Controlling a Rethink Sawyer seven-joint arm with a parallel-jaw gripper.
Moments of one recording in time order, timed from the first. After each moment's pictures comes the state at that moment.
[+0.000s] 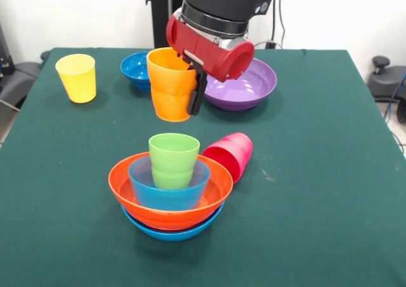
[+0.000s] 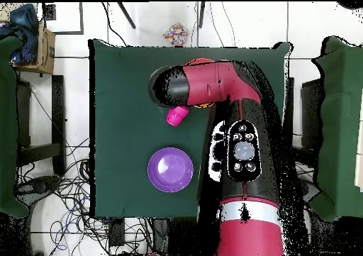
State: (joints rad) arm -0.23 -0.62 0.10 1.26 -0.43 0.81 2.68
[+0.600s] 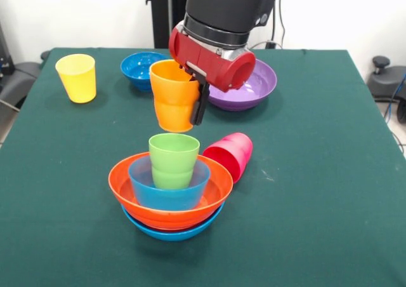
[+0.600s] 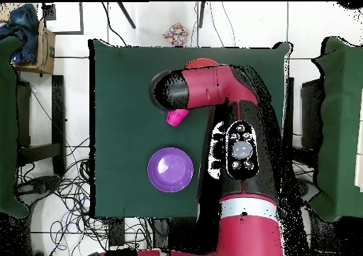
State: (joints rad) arm -0.23 -0.61 0.10 1.28 -0.43 0.73 2.68
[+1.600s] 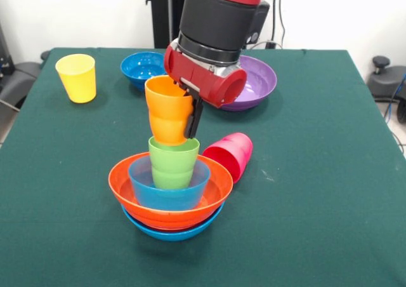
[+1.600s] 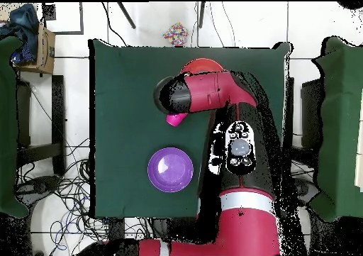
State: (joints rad) arm -0.23 -0.56 0.07 1.28 -0.44 0.65 2.68
